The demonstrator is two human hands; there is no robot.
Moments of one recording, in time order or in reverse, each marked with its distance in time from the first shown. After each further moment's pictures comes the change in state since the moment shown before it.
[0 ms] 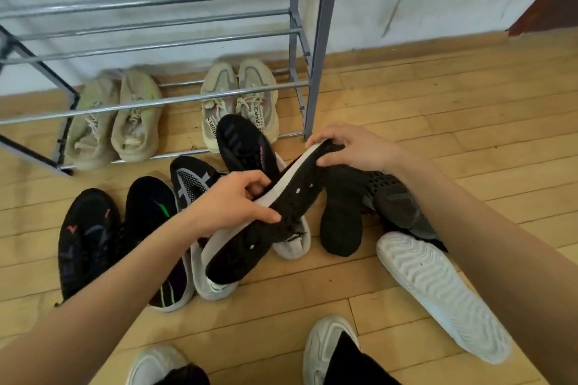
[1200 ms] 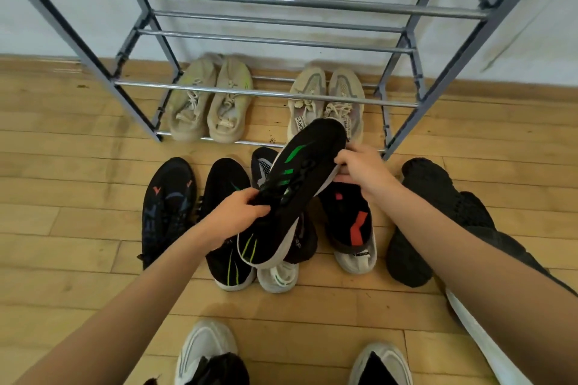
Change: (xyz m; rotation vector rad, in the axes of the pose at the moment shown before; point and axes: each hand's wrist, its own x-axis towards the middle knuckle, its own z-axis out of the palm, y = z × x) left_hand -0.047 -0.120 -0.043 -0.360 0.216 -0.351; right_hand 0.091 -0.081 0.112 0.719 0.284 0.352
